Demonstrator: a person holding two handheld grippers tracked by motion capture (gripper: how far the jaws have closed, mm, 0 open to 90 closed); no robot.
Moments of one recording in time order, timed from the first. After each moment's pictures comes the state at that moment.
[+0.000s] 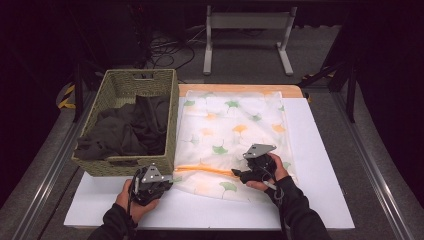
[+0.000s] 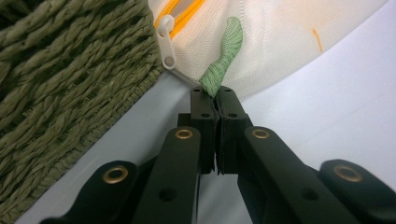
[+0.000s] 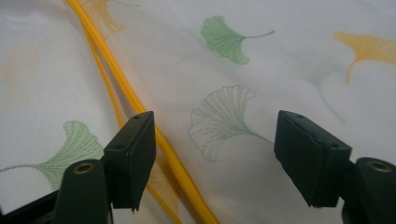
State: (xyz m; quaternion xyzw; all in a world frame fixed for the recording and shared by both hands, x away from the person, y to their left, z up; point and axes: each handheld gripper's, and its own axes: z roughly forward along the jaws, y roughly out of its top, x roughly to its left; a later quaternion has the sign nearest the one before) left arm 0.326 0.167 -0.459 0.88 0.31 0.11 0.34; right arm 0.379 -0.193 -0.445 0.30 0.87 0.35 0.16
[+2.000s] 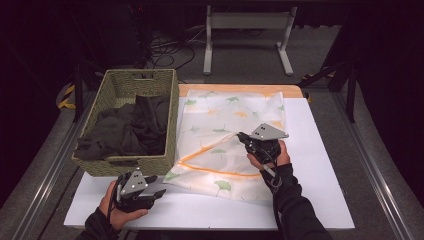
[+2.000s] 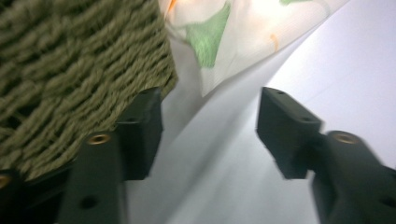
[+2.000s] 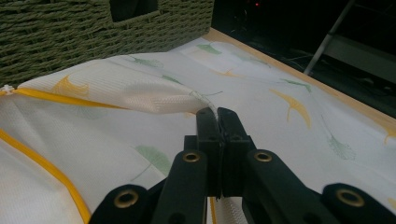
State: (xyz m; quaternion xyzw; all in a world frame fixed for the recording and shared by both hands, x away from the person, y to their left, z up) left arm 0.299 0.201 -0.438 0.87 0.26 0.16 0.40; right arm 0.387 -0.189 -0.382 0.33 0.79 0.43 0.29
